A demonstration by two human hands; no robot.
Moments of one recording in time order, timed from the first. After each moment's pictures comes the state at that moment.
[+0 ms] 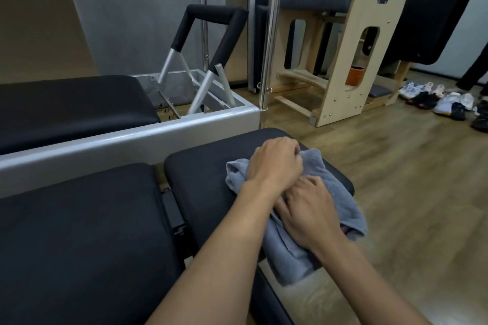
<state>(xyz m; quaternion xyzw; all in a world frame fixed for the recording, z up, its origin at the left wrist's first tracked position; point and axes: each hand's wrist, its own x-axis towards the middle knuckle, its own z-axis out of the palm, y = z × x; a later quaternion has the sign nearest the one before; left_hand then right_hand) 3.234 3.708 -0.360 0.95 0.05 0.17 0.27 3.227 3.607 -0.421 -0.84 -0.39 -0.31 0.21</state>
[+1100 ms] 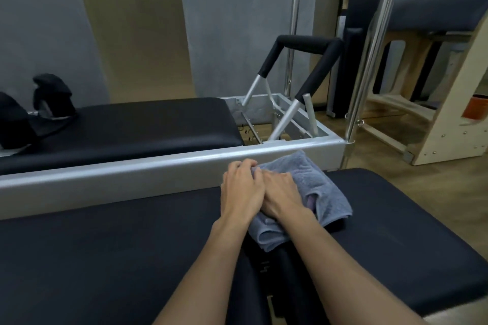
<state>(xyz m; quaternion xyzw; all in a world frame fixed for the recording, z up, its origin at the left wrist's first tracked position) 3.173 3.881 -0.378 0.84 0.32 0.29 0.32 3.250 3.825 -0.388 -0.86 -0.50 -0.09 0.11</state>
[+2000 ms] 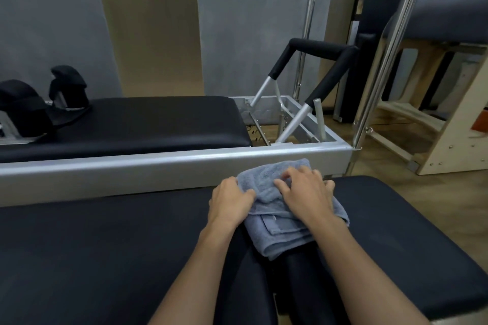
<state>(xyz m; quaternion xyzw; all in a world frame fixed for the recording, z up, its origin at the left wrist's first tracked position) 3.130 3.892 -0.366 0.80 0.44 0.17 0.38 3.250 3.794 -0.371 -0.92 -0.35 -0.08 0.17</state>
